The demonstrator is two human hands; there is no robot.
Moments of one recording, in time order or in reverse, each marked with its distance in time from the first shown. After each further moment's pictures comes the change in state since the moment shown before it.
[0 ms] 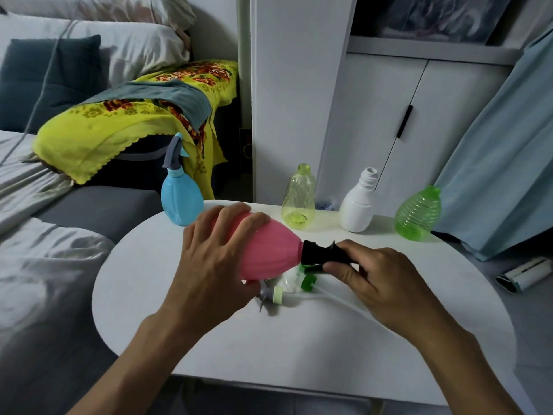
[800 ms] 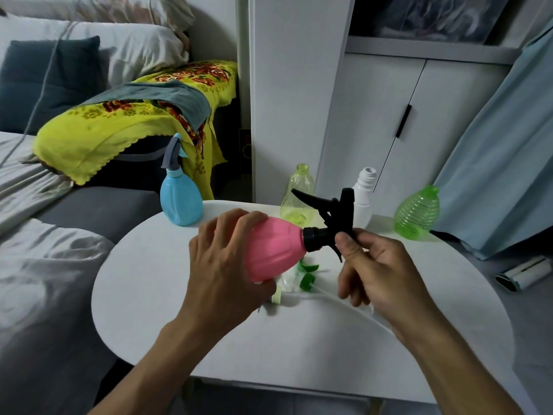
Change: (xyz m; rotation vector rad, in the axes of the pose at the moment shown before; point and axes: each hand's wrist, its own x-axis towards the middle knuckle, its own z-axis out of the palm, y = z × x) left_hand -0.001 0.020 0.010 -0.163 0.045 -0.176; right_hand -0.001 -0.012 0.004 0.829 0.063 0.366
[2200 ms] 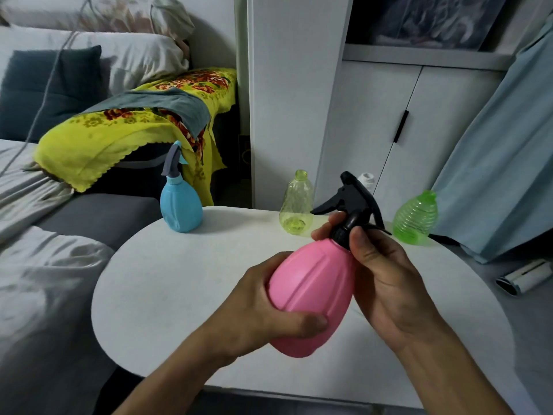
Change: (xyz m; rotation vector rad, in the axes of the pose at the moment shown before) left_hand -0.005 0.027 -0.006 -1.037 -0.621 -0.306; right_hand 0.006 -0.009 0.009 0.727 -0.141 -0.070
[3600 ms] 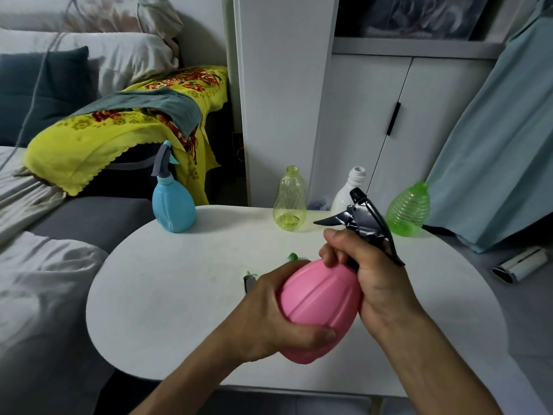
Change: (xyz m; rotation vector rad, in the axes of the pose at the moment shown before) left_hand 0.014 -0.025 0.021 0.097 -0.031 0.112; right_hand 0.000 0.002 0.007 -0.287 0.317 0.029
